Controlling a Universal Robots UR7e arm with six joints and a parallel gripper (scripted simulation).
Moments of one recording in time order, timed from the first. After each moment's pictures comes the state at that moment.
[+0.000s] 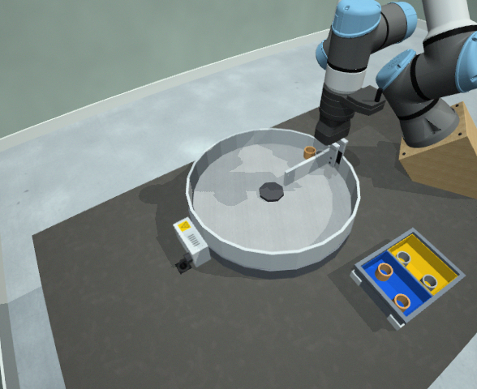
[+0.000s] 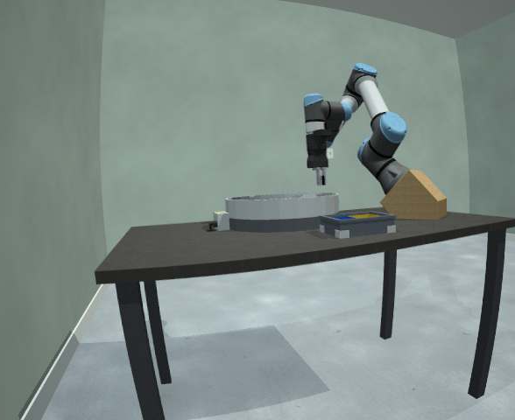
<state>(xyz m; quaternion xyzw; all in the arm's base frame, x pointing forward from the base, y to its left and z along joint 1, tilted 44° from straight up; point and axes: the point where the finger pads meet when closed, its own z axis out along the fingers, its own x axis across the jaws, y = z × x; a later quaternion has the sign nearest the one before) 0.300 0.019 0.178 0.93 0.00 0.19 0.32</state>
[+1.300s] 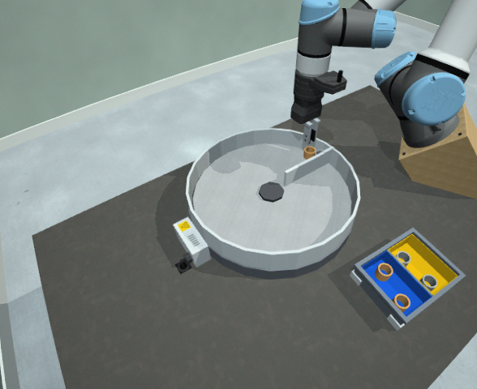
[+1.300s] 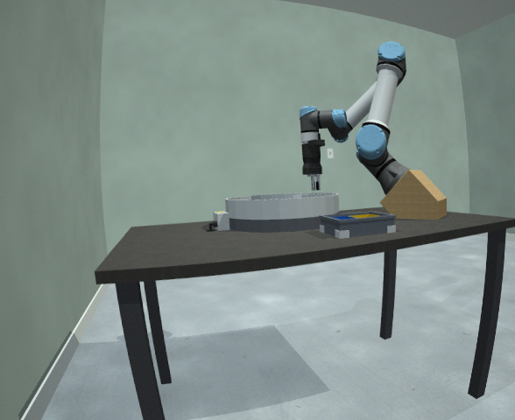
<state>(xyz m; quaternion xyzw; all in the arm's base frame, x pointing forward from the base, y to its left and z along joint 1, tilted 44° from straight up) 0.265 -0.092 0.220 0.93 0.00 0.19 0.32</state>
